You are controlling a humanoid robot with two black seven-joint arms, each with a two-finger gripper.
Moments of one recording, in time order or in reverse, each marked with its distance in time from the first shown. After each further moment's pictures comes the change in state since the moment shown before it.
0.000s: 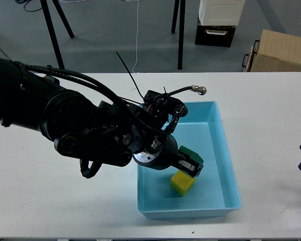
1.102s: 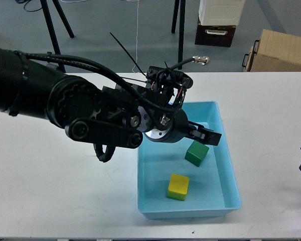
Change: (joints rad) left arm 0.019 0.000 -0.081 0.187 -0.109 0.224 0.049; right arm -0.011 0.004 0.010 0.001 0.001 0.000 0.000
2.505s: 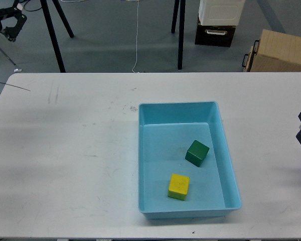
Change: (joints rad) left arm 1.424 0.414 -2.101 0.398 -0.297 -0.657 0.012; right arm 0.210 0.000 0.000 -0.050 -0.065 0.000 0.002
